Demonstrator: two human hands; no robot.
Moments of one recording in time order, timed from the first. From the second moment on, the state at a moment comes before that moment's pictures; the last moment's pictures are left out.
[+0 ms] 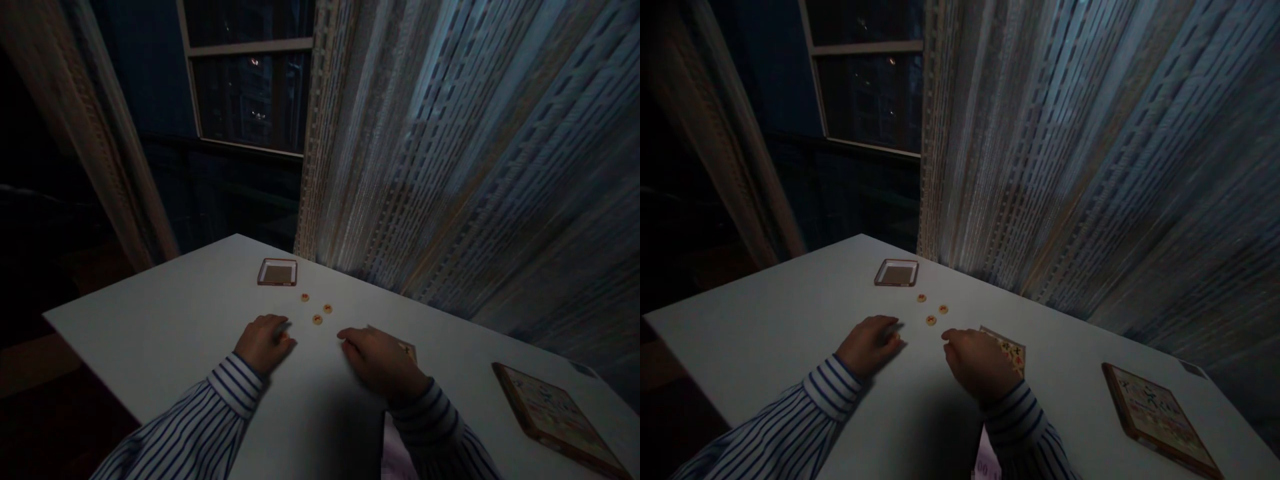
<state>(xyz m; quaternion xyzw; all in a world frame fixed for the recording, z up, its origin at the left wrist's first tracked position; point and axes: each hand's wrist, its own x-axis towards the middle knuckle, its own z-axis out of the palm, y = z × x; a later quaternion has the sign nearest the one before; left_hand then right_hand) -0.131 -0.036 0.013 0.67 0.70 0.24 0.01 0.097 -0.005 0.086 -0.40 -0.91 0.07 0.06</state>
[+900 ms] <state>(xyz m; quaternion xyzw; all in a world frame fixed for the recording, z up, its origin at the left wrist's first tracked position) -0.137 -0.042 -0.002 0.72 0.61 0.31 -0.11 0.099 0.002 0.075 -0.38 -0.92 0.09 0.06</state>
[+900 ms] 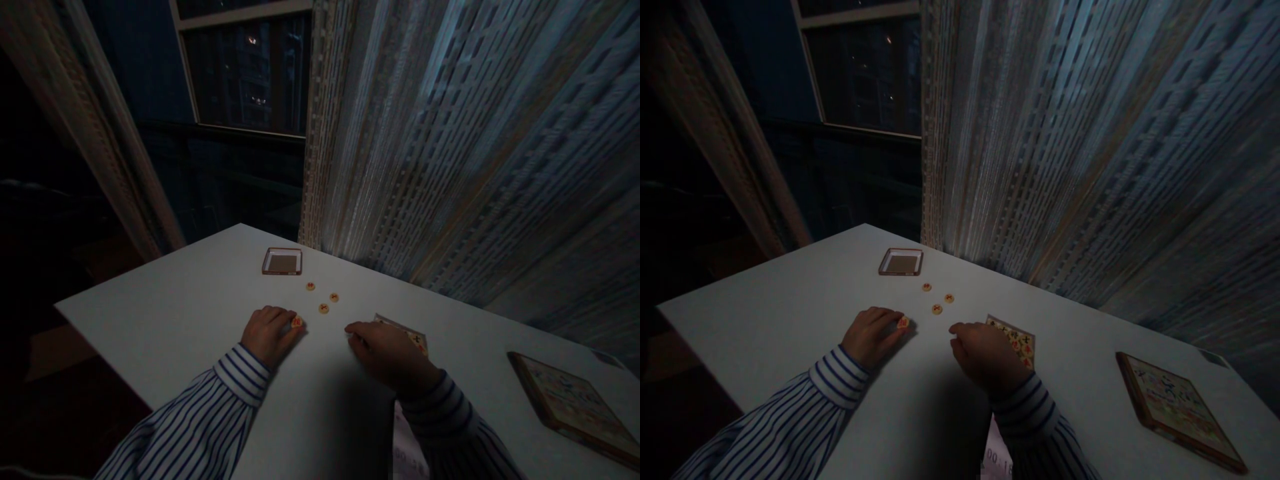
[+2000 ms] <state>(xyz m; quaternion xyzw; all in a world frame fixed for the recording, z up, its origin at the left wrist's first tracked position) -0.087 -0.031 0.034 0.70 0.53 0.47 -0.02 0.121 -0.001 0.105 -0.40 -0.91 0.08 0.07</state>
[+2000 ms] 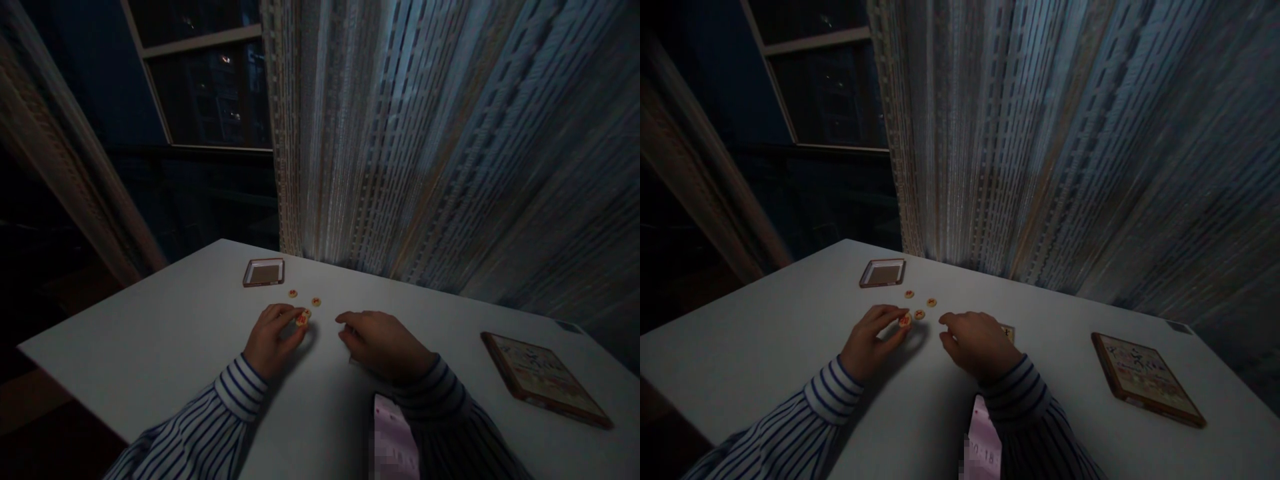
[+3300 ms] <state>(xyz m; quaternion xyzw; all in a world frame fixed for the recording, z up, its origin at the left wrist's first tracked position) 0.000 0.009 0.017 0.67 0.47 0.56 0.14 0.153 0.036 0.091 -0.42 -0.85 0.21 0.22</state>
